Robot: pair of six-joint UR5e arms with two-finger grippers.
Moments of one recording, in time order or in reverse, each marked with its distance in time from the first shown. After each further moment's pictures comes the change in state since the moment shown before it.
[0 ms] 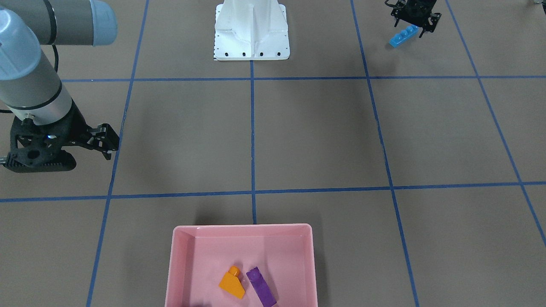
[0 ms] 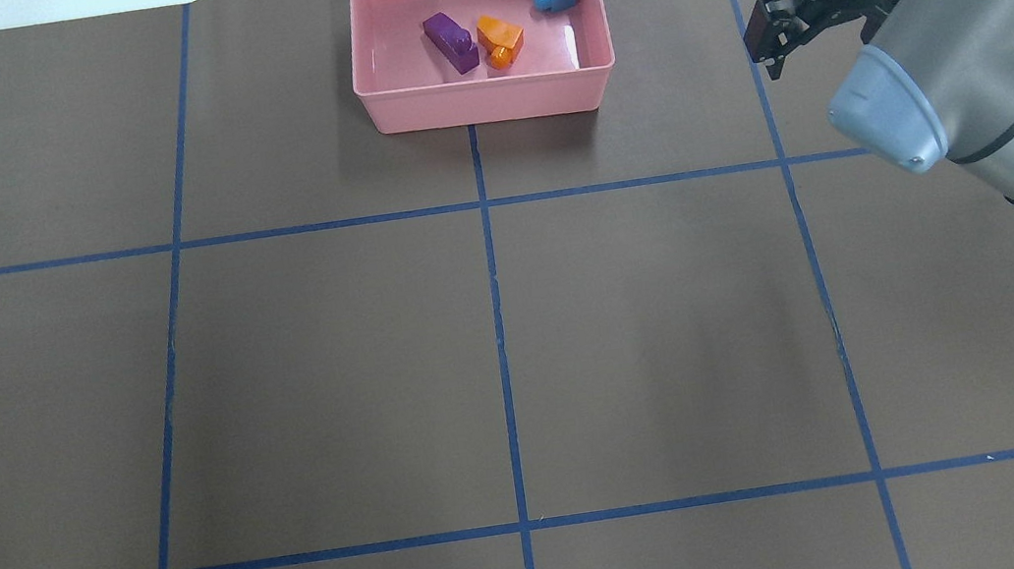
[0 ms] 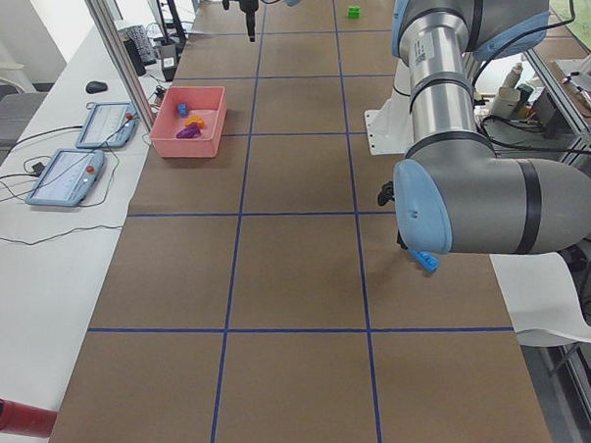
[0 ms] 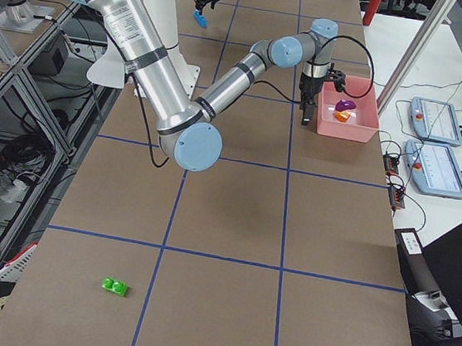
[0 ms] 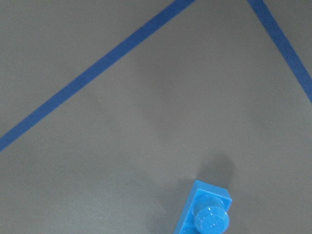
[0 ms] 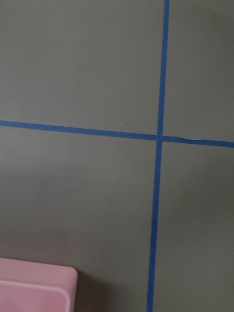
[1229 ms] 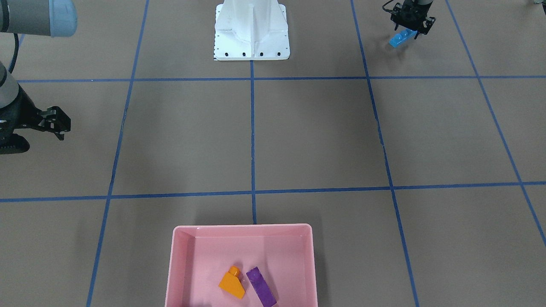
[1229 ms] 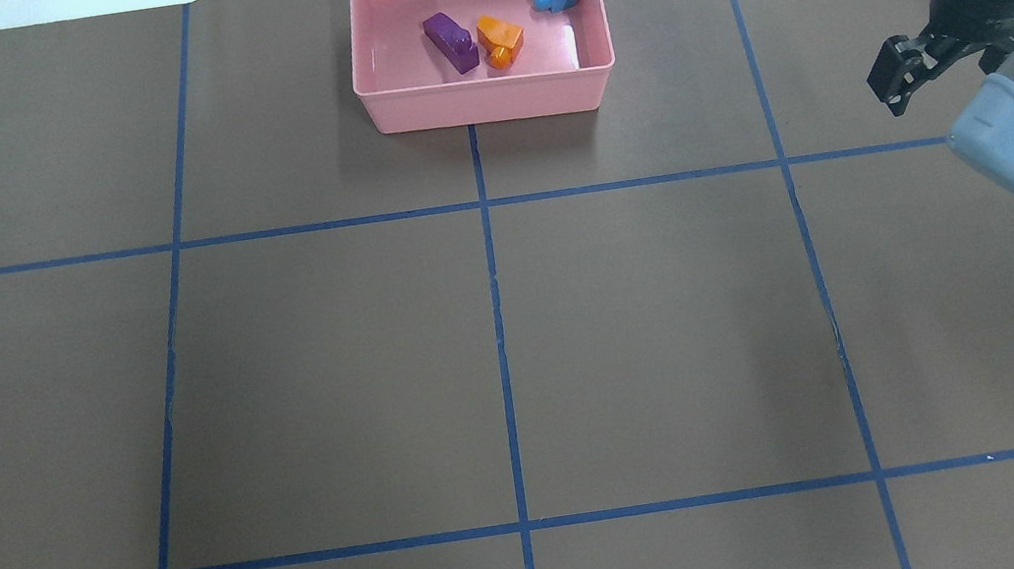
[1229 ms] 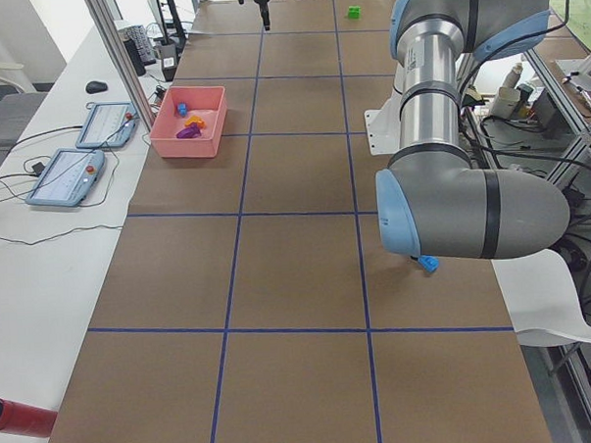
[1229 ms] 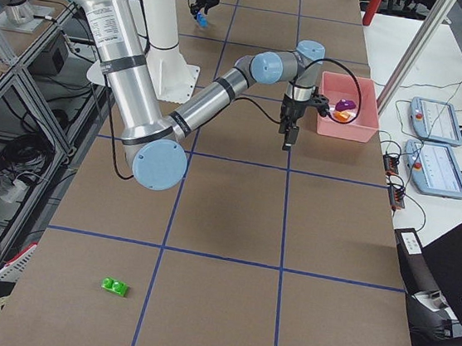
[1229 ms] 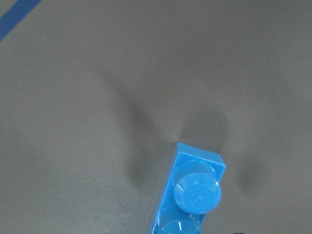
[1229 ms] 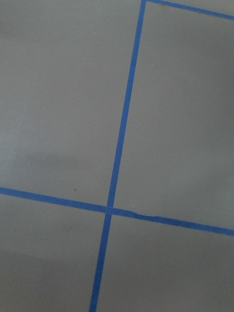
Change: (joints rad) left arm 0.065 -0.050 0.094 -0.008 0.017 -0.035; right arm 0.060 -0.191 0.087 -0.027 0.003 -0.210
